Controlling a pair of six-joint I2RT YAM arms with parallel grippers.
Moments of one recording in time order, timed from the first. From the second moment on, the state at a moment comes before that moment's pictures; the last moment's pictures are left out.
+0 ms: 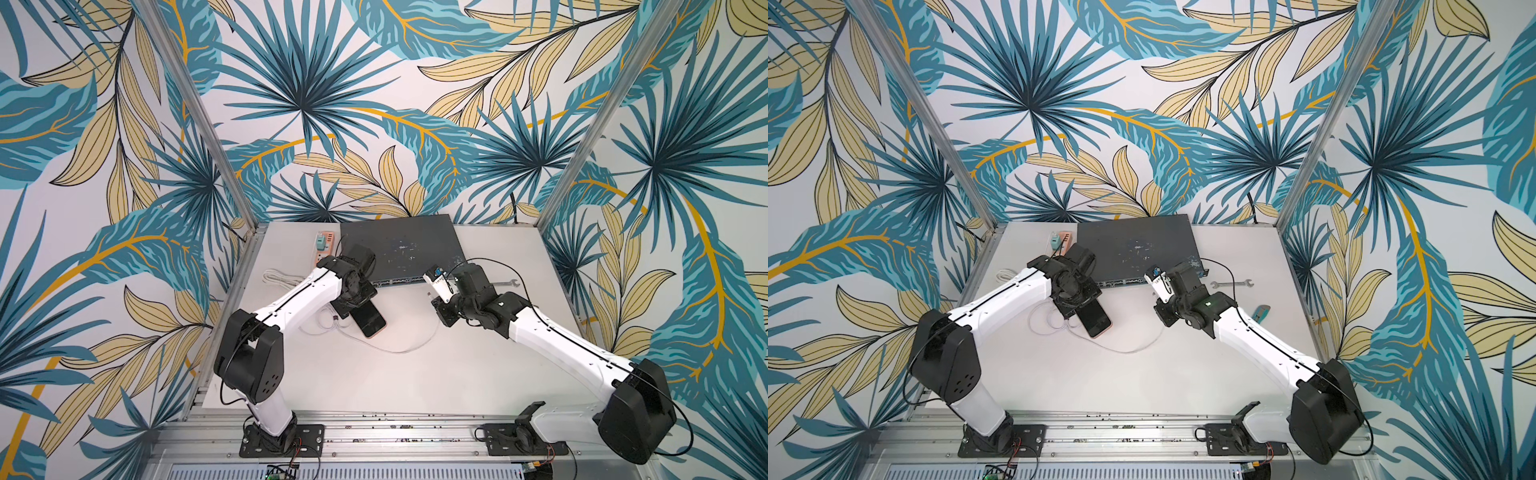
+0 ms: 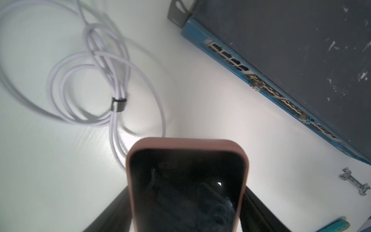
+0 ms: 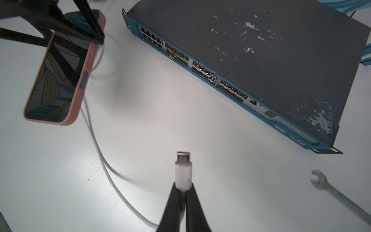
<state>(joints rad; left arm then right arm) -0.48 1.67 1.36 -0.96 -0.04 -1.21 0.72 1.33 1.00 -0.48 -0.04 -0.17</state>
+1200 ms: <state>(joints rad) -0.21 1.62 1.32 -1.13 -0.02 -1.40 0.92 1.84 1.54 -0.72 -0.20 -0.33</state>
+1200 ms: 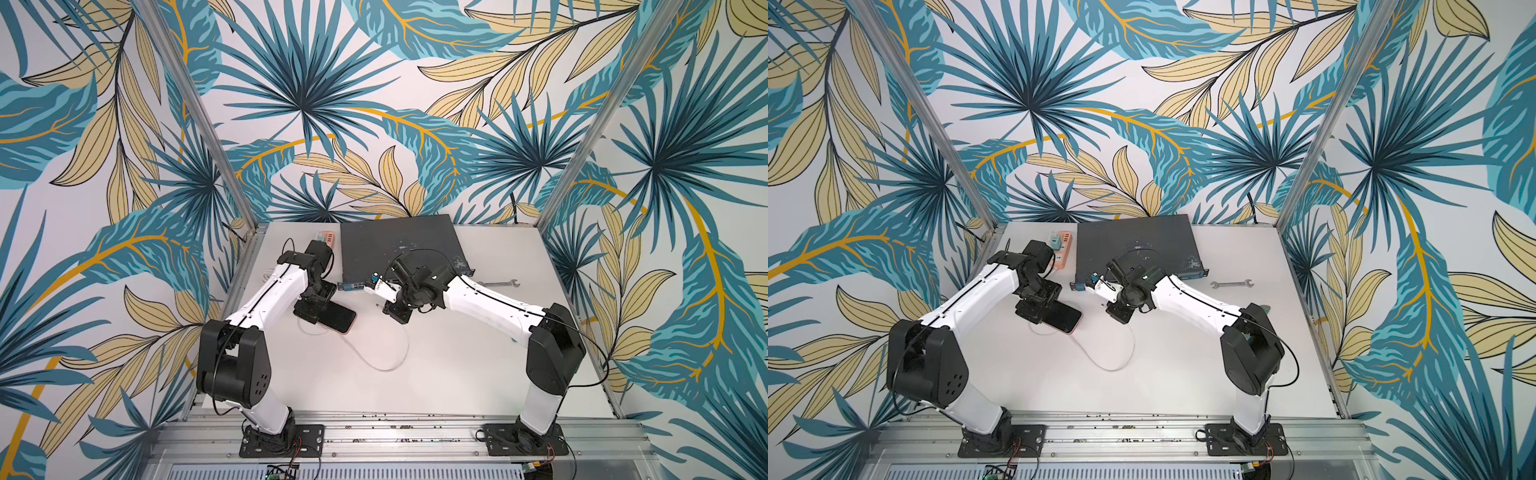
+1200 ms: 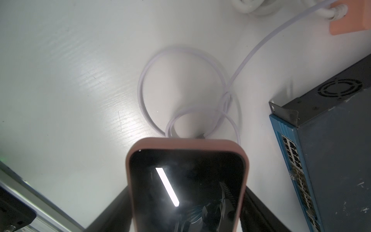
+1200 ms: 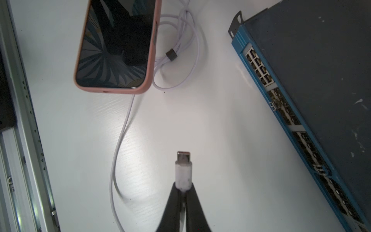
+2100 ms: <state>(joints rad) -0.19 1.62 1.32 -1.13 0.00 -1.39 1.09 1.96 1.65 -0.83 -0.08 -0.34</state>
